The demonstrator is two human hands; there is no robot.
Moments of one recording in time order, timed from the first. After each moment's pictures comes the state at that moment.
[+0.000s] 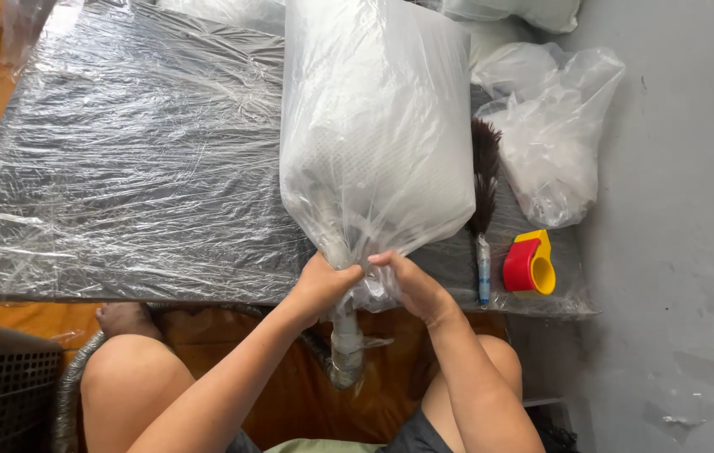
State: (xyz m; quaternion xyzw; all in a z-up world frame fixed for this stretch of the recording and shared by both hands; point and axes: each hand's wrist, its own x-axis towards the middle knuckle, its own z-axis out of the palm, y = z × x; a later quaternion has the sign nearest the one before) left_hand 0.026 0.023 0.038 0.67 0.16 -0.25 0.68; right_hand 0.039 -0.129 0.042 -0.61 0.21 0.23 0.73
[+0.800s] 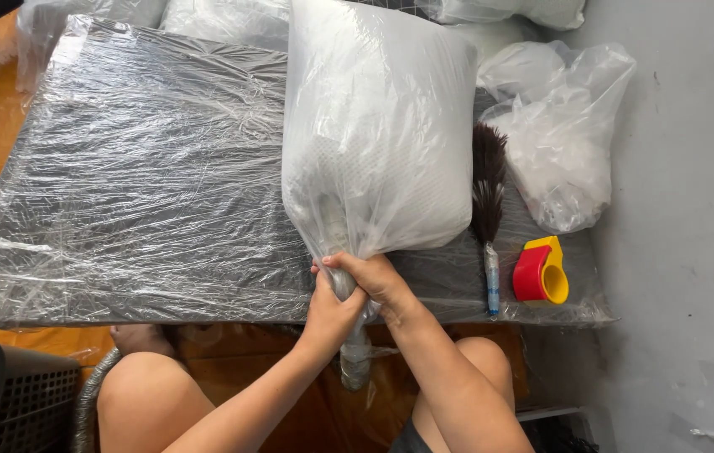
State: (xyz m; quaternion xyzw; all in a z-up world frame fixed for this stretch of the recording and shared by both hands) left_hand 0.008 0.011 0.051 0.67 0.21 -0.17 0.69; right_hand 0.064 -0.065 0.046 -0.69 0.22 0.22 0.65
